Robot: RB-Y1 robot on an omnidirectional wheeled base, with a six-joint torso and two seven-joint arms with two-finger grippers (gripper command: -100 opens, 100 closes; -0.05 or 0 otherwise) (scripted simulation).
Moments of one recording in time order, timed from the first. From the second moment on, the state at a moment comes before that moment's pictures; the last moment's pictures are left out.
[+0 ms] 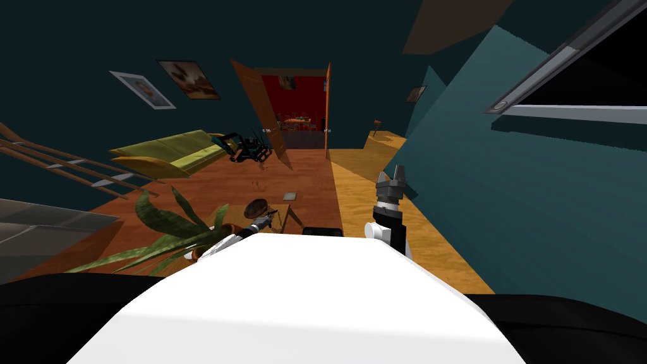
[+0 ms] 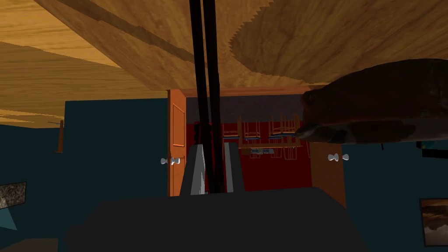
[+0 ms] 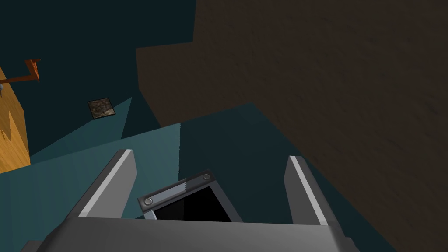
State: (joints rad) left arm 0.41 0.69 -0.15 -1.21 -0.52 -0.24 -0.36; right arm 0.54 0.01 0.02 -2.31 -0.09 -0.37 0.07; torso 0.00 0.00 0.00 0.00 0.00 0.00
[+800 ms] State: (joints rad) left arm 0.44 0.74 -0.15 -1.26 -0.51 -0.28 -0.30; right arm 0.54 0.01 0.02 -2.31 -0.09 -0.37 0.07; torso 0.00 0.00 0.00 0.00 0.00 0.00
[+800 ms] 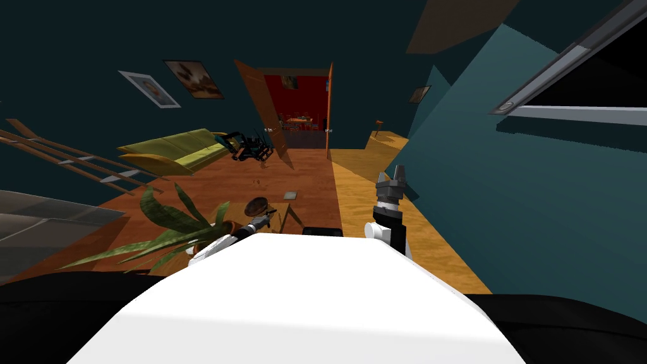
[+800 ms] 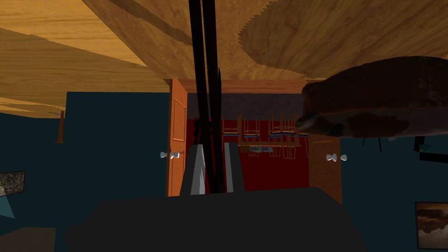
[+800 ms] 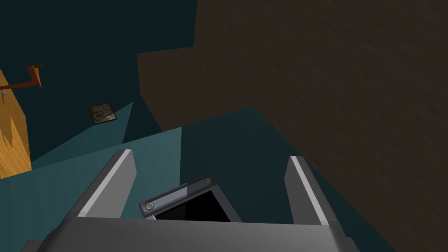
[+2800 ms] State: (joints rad) left arm 0.59 1.09 -0.08 -1.35 -0.42 -0.42 -0.06; right arm 0.54 0.01 0.02 -2.31 -0.09 -0.37 0.07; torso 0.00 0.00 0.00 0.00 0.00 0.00
